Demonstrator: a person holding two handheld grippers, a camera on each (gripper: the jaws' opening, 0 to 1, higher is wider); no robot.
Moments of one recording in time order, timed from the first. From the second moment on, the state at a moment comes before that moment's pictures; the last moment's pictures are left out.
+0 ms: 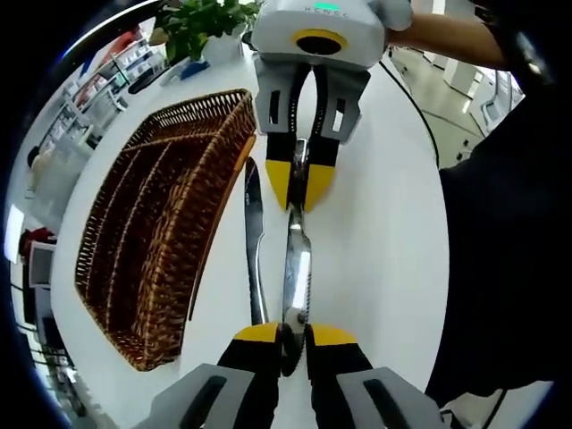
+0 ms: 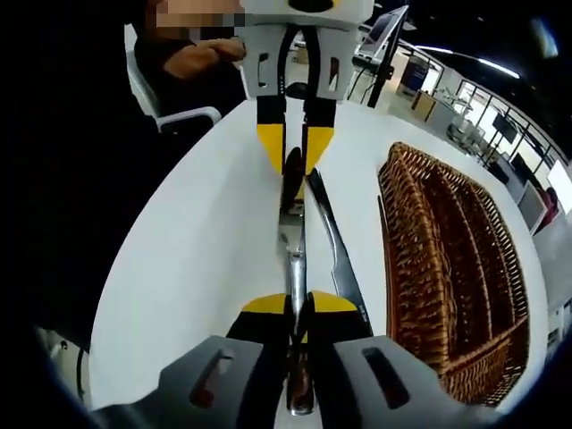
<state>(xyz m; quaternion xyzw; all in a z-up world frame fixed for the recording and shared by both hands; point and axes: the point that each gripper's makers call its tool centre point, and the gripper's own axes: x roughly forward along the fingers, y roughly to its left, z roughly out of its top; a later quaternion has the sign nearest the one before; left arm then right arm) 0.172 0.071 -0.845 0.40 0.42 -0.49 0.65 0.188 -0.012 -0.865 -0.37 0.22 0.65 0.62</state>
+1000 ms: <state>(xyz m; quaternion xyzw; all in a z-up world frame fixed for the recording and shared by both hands) 0.195 0.078 -0.781 0.21 0.28 -0.44 0.82 0.189 -0.017 -0.829 -0.37 0.22 0.62 0.65</state>
